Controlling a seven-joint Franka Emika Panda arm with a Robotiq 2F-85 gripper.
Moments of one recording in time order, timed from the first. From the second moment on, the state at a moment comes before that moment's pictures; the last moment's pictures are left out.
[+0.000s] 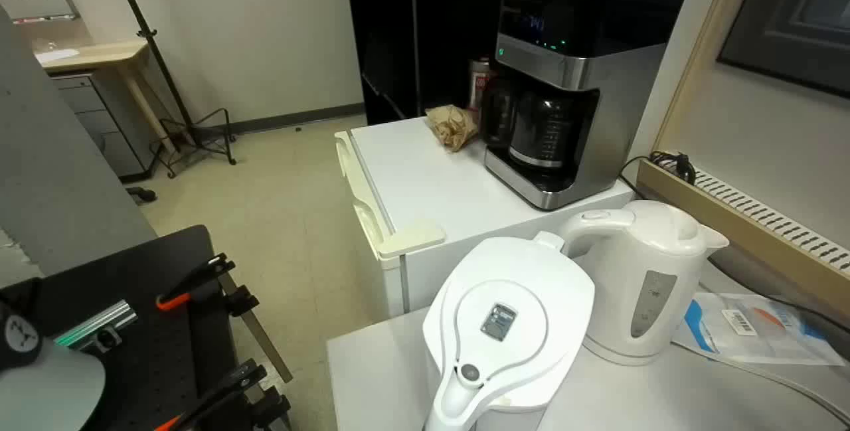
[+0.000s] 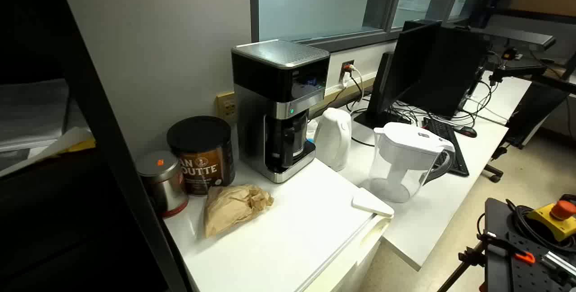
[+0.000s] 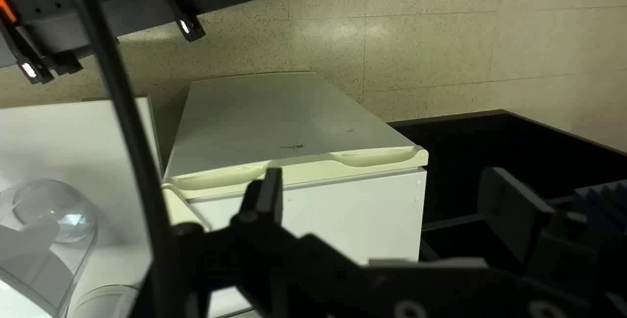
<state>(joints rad) 0.15 -0.85 0.27 -2.46 0.38 1.77 0.54</state>
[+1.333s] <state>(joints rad) 0.01 -0.72 0.30 -2.48 0.04 1.90 0.47</state>
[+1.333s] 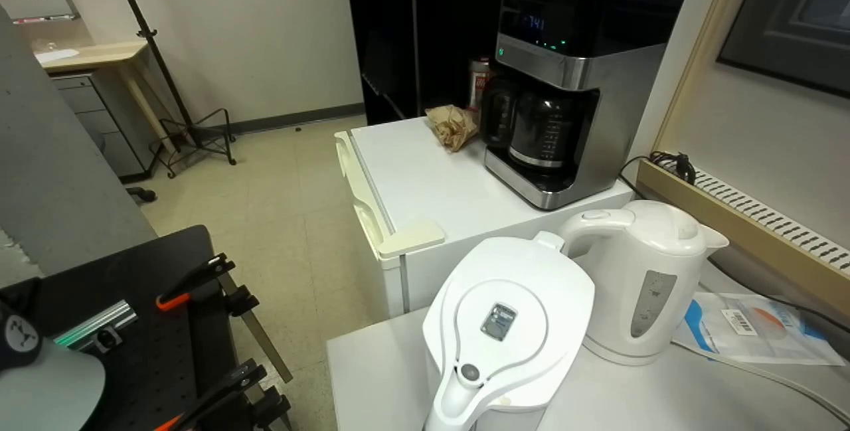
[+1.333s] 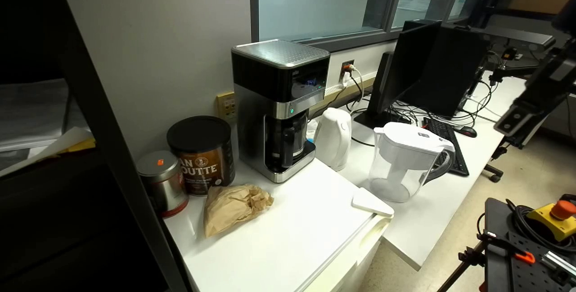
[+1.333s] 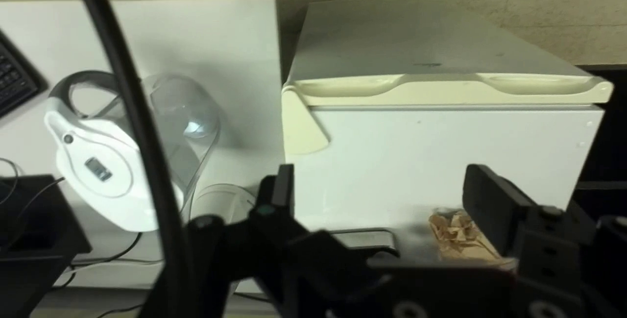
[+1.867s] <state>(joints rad) -0.07 -0.52 0.30 -2.48 -0.31 2.14 0.47</state>
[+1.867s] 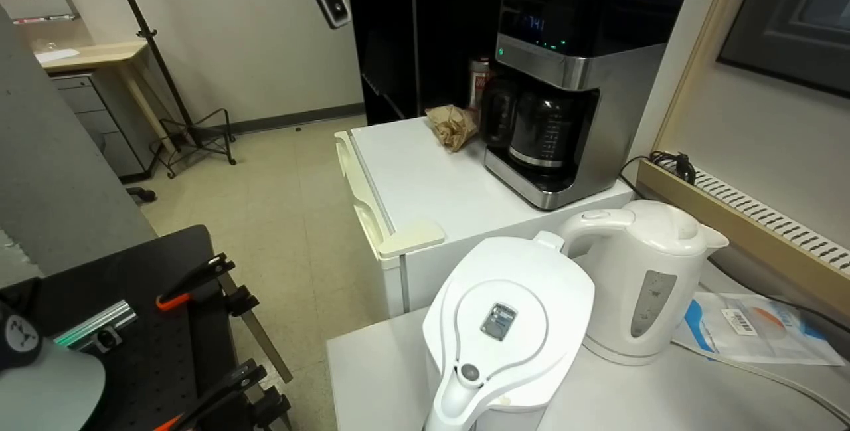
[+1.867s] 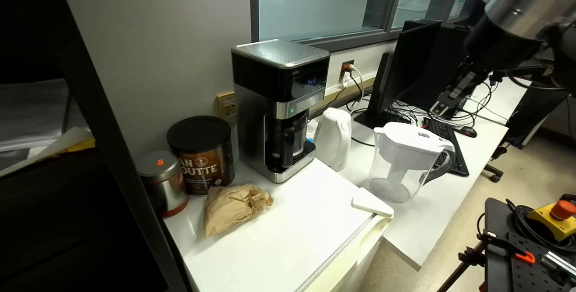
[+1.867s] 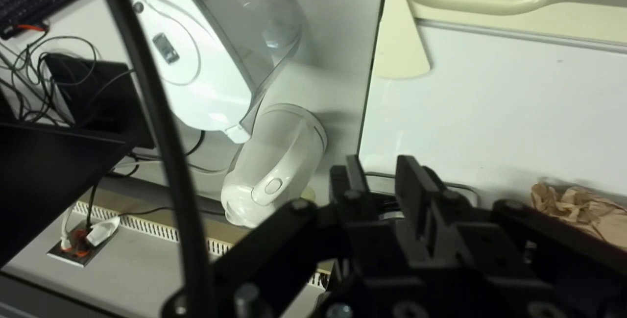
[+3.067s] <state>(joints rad) -0.07 0.07 0.15 -2.10 -0.87 2.45 0.83</state>
